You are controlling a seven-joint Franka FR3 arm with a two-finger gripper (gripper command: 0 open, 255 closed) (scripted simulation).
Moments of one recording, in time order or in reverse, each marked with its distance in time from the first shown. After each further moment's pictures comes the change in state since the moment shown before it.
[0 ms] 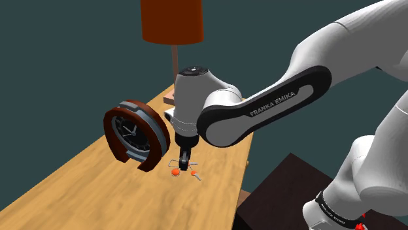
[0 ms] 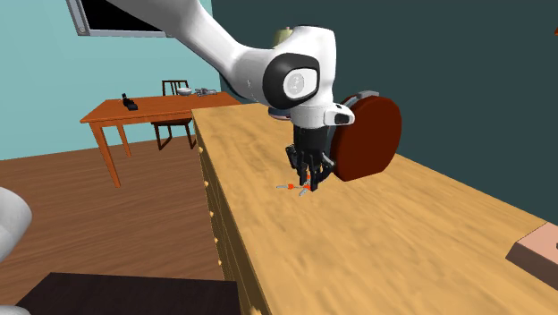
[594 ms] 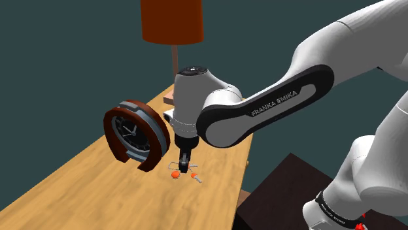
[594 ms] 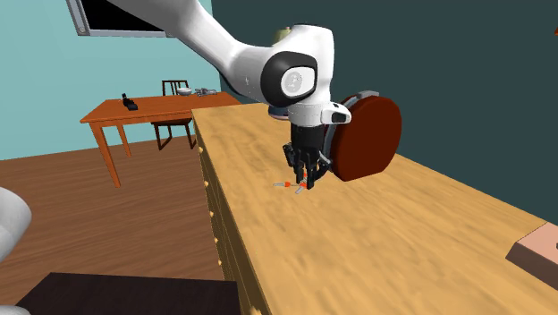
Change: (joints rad) arm 0.006 -0.004 0.007 0.004 0.021 -0.018 -0.003
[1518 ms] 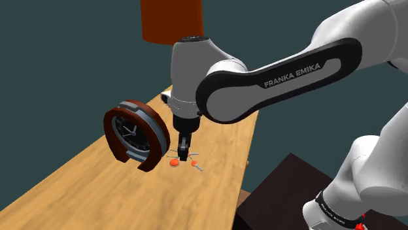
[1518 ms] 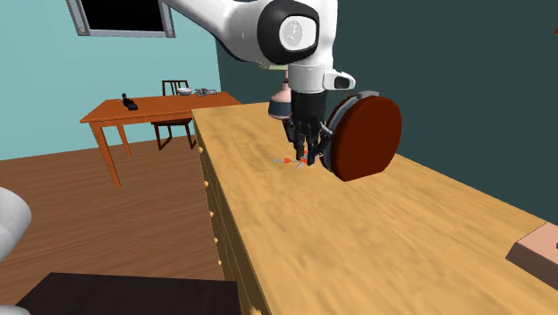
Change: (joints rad) arm -0.003 -0.074 -0.001 0.102 0.034 -0.173 -0.016
